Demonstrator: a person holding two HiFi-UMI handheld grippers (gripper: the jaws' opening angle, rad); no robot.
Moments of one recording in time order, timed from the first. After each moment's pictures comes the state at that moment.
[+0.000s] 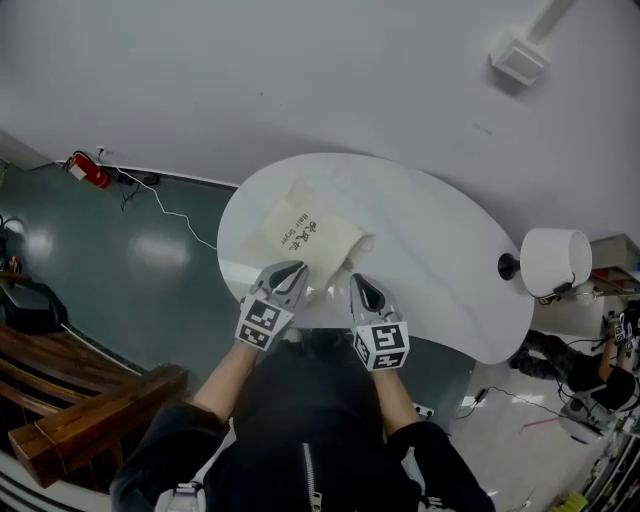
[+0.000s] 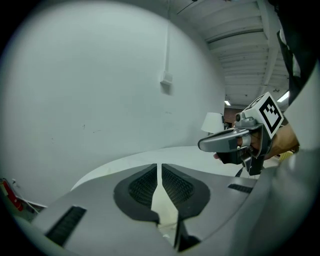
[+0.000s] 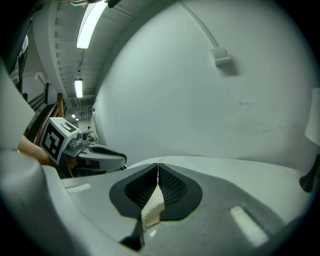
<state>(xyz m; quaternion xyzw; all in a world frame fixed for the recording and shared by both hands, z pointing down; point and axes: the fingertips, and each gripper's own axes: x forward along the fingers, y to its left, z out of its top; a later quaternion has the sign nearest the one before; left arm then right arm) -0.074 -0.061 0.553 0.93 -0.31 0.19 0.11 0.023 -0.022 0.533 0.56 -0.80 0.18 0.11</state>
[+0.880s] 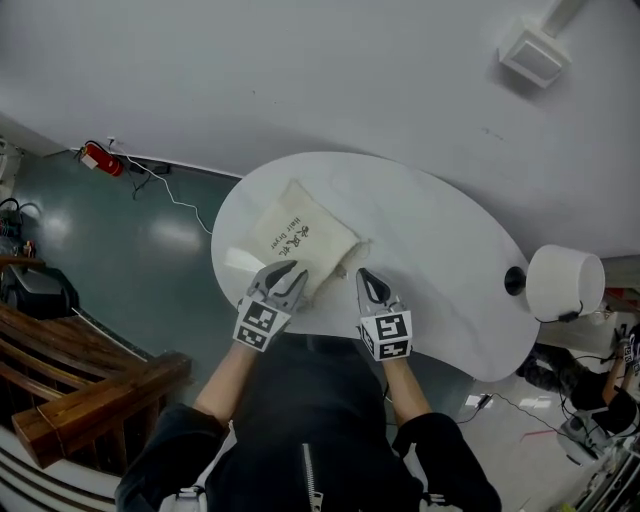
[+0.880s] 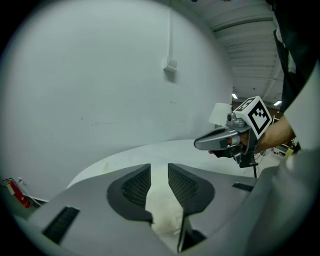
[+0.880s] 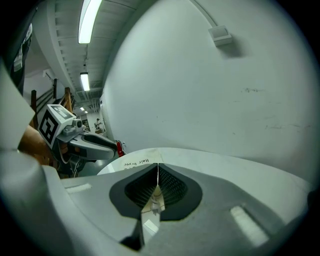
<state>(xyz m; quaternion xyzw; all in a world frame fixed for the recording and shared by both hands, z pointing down) -0.049 -0.079 0.580 0.91 -0.33 0.23 0.12 0.072 -0.060 0.579 0.51 -0.82 0.19 0.16</state>
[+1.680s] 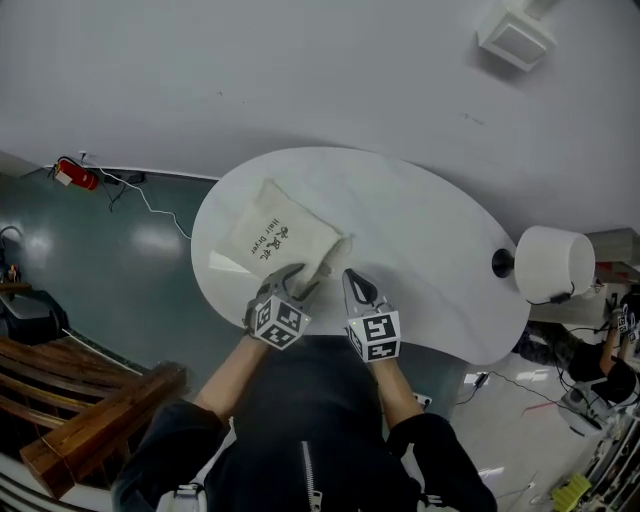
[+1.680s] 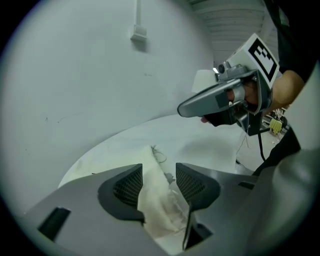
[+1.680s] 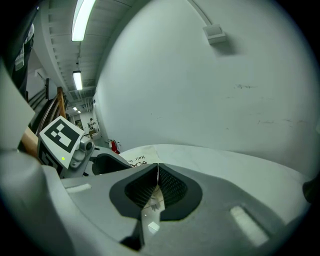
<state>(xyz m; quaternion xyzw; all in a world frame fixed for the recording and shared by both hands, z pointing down) 0.006 -0.060 0.657 0.90 -0.23 0.37 0.06 0.076 -0.056 0.588 0.54 -0.80 0.21 0.16</state>
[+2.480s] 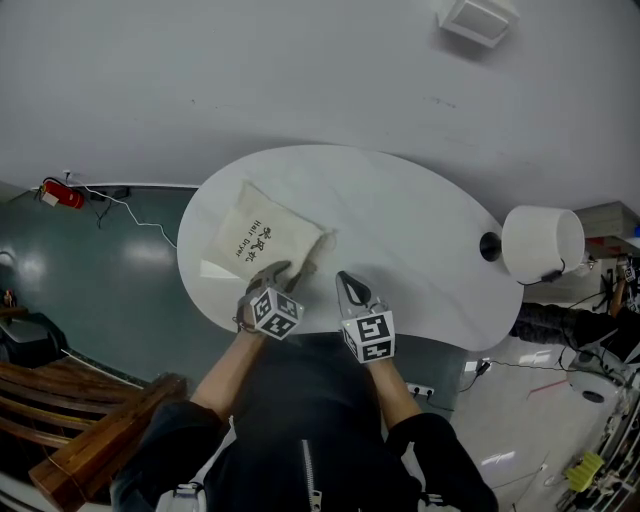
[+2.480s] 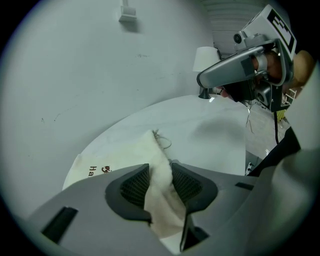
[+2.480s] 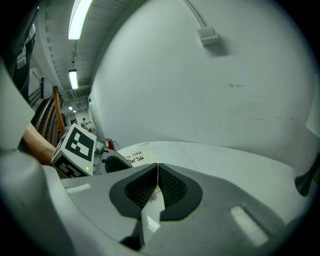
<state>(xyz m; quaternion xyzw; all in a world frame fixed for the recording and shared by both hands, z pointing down) 0.005 -0.067 0.696 0.86 -0.23 0.46 0.04 0.095 -0.034 0.594 0.56 -0.78 0.22 0.17</state>
